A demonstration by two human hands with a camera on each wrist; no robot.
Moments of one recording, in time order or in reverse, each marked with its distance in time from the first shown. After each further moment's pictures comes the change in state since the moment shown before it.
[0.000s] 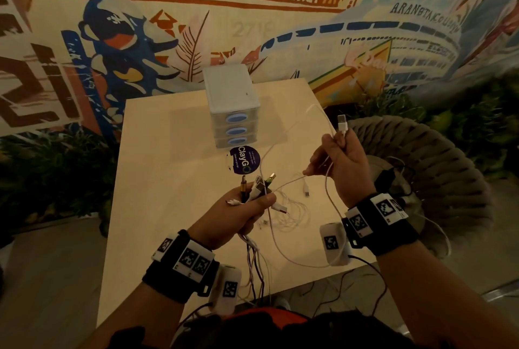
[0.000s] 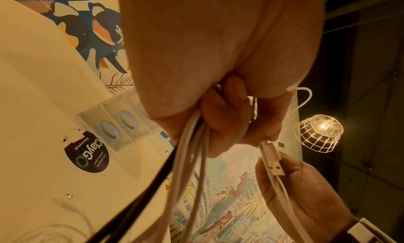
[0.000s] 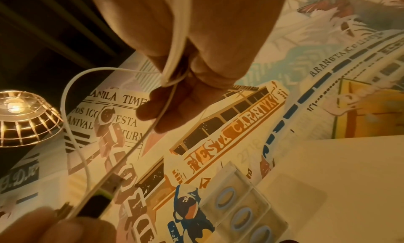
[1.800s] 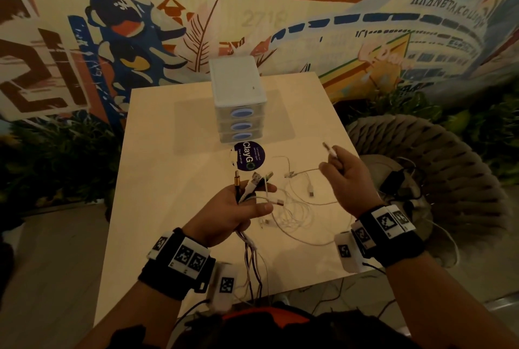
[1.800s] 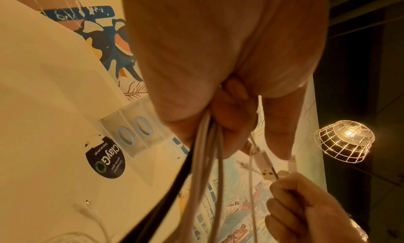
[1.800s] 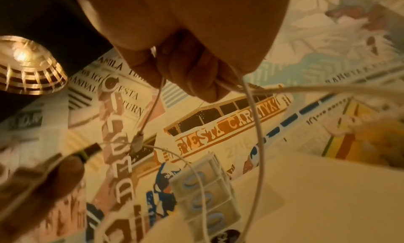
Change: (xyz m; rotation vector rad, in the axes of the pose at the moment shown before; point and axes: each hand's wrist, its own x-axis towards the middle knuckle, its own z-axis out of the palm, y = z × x) left_hand 0.010 -0.007 -0.014 0.015 0.044 -0.035; right_hand 0.011 0.038 -0.026 -0.553 -0.109 -0.088
